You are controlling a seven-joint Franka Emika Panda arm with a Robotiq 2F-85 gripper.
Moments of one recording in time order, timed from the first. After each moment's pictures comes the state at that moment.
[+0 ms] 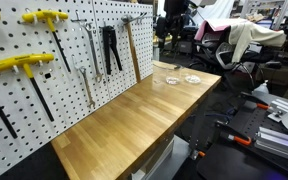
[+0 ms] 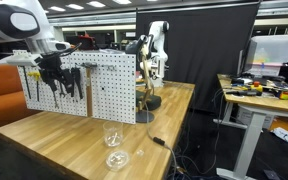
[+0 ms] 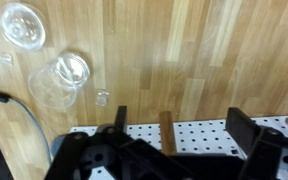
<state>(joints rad) 0.13 -0.24 0.16 -2.60 -0.08 2.57 0.17</state>
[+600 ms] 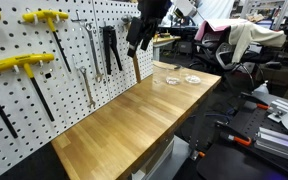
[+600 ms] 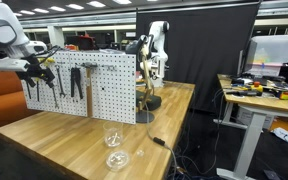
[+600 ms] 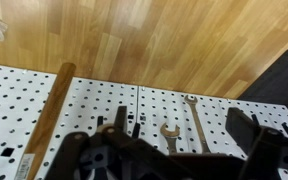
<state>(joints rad) 0.31 -0.14 0.26 -2.60 -0.01 2.87 0.09</state>
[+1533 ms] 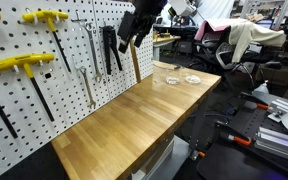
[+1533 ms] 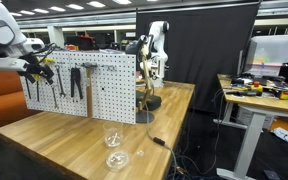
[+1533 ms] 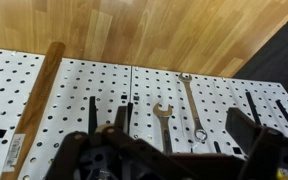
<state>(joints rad) 0.31 -0.13 0.28 -2.60 -0.04 2.97 0.15</state>
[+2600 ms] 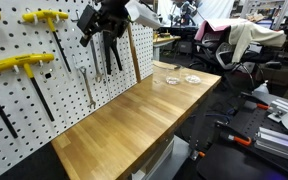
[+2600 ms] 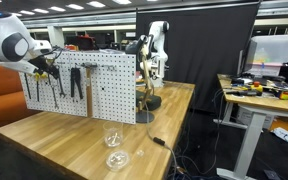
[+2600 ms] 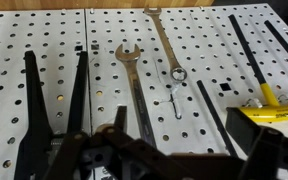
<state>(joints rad) 0.31 0.12 0.29 -2.41 -0.04 3.23 0.28</state>
